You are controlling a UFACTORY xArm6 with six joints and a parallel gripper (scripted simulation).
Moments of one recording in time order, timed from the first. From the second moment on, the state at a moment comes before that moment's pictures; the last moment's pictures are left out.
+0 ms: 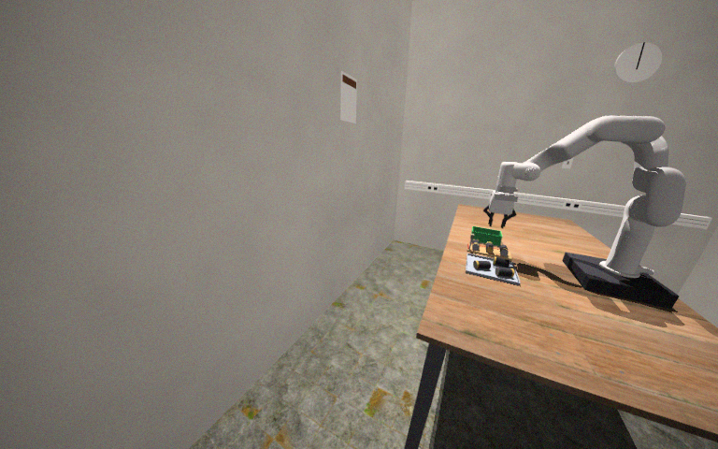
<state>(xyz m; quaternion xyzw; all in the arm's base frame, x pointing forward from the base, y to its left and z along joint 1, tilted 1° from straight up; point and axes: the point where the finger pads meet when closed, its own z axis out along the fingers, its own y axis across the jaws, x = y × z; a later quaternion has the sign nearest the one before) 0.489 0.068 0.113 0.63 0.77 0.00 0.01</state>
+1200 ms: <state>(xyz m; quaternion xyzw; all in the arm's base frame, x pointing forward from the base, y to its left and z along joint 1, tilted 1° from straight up) 0.431 0.055 0.044 0.63 0.77 0.00 0.01</state>
